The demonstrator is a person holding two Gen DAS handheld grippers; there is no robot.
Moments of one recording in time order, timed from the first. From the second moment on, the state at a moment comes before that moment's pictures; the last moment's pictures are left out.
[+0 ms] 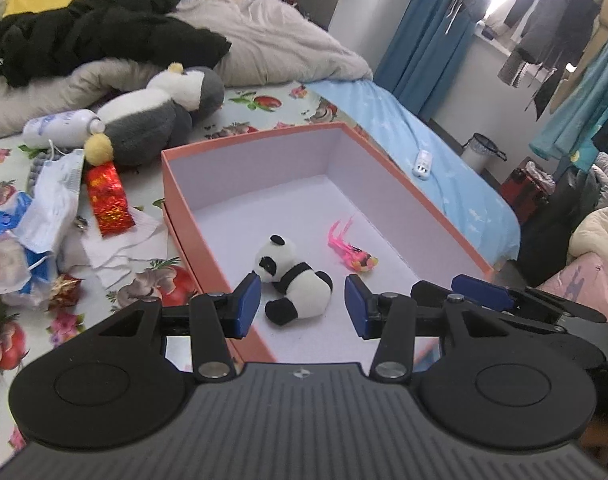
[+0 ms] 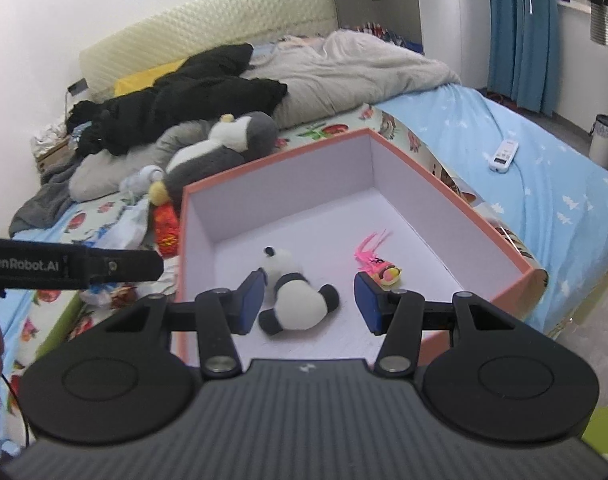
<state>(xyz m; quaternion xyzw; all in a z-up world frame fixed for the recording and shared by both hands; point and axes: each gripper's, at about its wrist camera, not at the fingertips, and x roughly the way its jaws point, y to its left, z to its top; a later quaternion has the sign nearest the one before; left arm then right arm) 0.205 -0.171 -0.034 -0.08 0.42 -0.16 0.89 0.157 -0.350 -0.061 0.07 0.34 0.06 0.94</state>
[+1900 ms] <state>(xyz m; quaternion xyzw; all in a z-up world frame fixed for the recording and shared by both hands) -0.024 0.032 -0.035 -0.18 0.35 0.04 0.92 0.068 -0.175 -0.070 0.00 0.36 0.25 0.90</state>
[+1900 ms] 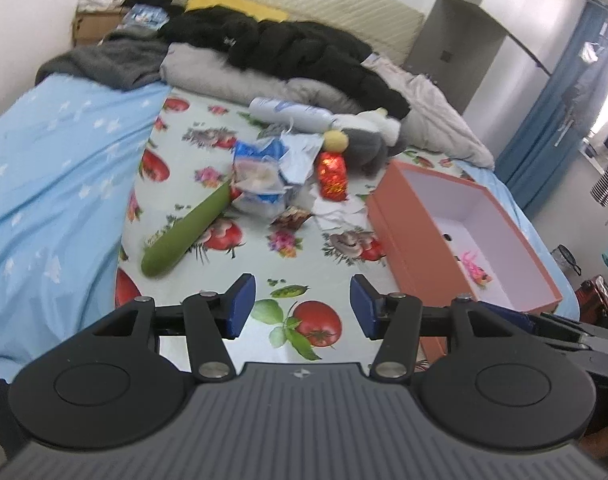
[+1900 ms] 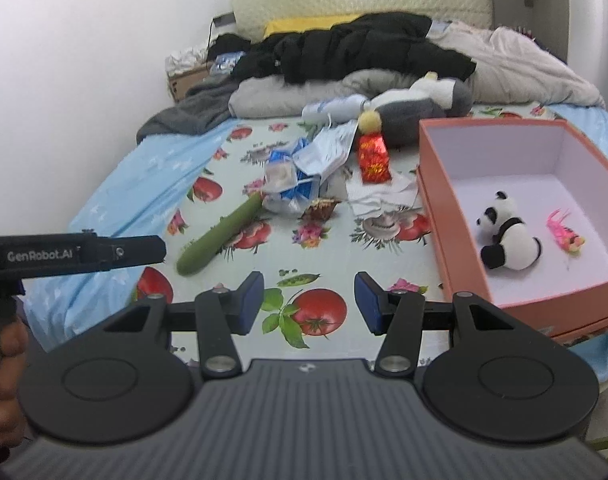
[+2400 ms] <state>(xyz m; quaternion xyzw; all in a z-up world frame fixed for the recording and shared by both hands) 0.094 0.078 -0.094 -0.22 0.37 0.06 0.90 0.169 -0.120 -0.120 0.00 0.40 0.28 0.87</state>
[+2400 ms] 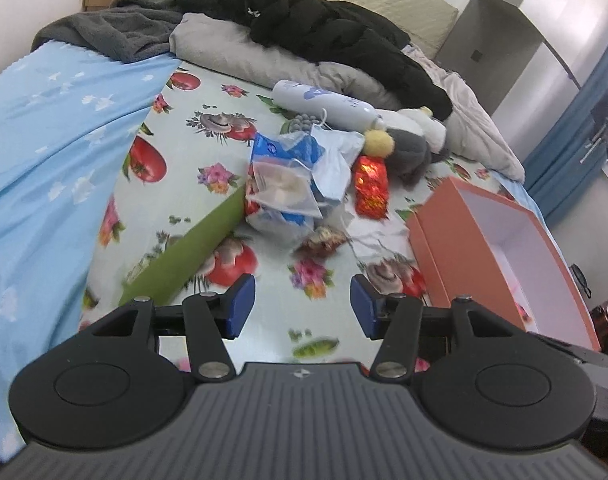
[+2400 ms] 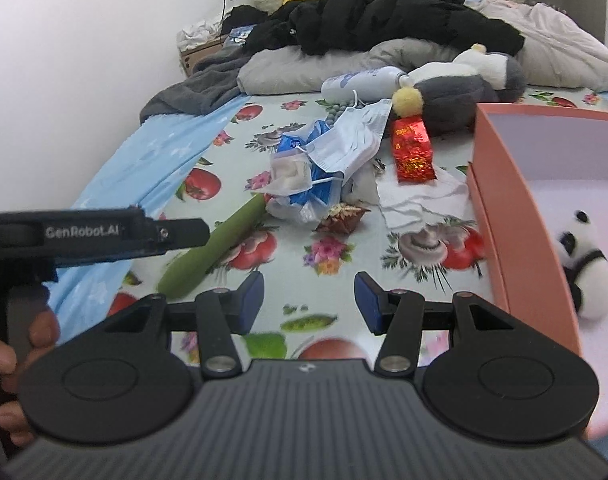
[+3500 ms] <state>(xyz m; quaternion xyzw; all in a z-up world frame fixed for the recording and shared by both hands) 0.236 0.152 -0.194 -0.33 0.37 0.08 0.86 0.310 -0.057 -0.220 0.03 0.47 0.25 0.85</state>
